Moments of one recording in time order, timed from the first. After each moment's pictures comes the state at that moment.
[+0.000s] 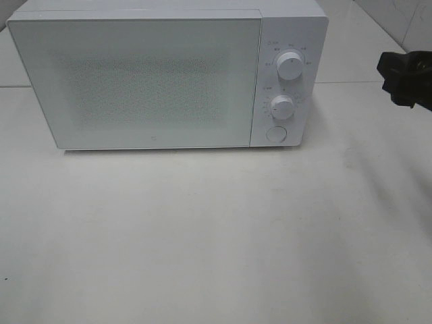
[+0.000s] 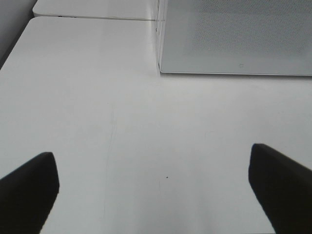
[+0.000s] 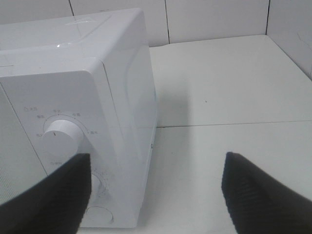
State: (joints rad) left arm 0.02 0.00 -0.50 -0.05 1.05 0.05; right arm 0.15 1.19 -0.35 0.05 -0.67 0.10
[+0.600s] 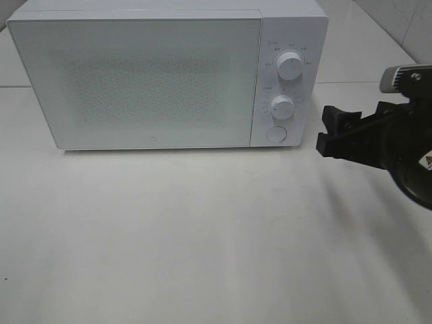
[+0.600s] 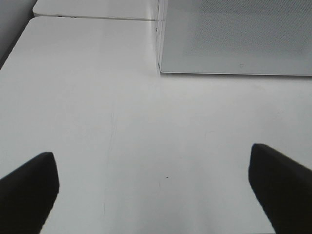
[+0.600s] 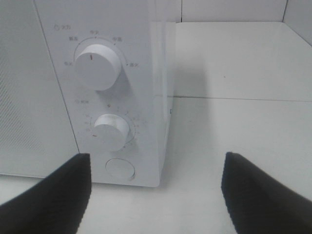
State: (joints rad) left arm 0.02 0.00 -0.50 -0.05 1.05 0.05; right arm 0.50 1.49 -0.28 0.46 -1.04 -0.18
